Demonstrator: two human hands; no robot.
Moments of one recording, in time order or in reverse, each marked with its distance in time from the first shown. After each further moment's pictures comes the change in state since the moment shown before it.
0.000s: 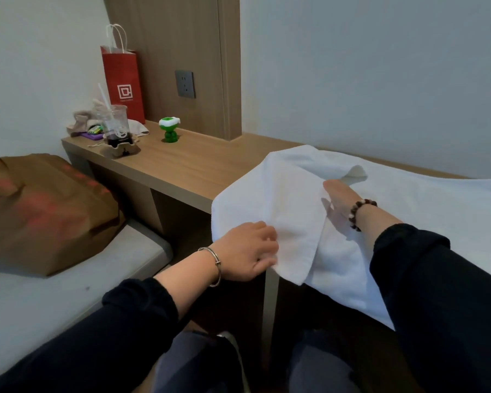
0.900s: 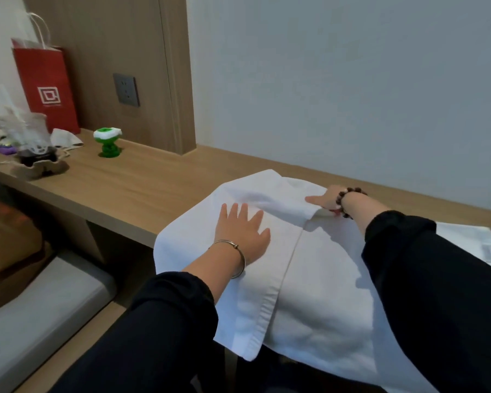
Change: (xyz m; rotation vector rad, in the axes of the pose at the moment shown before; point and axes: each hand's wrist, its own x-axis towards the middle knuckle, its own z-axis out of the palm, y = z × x) left_hand 0.146 -0.032 0.033 0.096 -0.108 -0.574; right_hand 0.063 0.029 -0.080 -0.469 -0.096 0.349
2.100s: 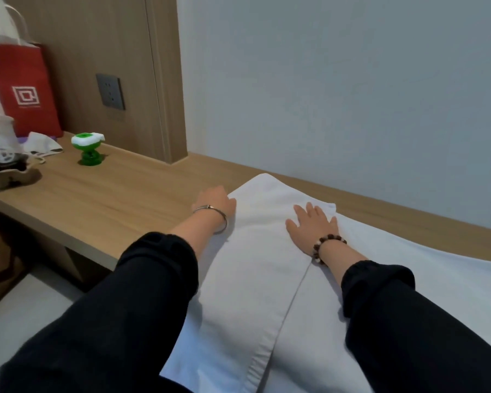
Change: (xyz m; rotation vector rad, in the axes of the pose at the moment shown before) left_hand 0.109 -0.048 -0.037 -0.355 0.032 -0.361; right_hand 0.055 -0.015 0.071 -0.067 0.241 -0.234
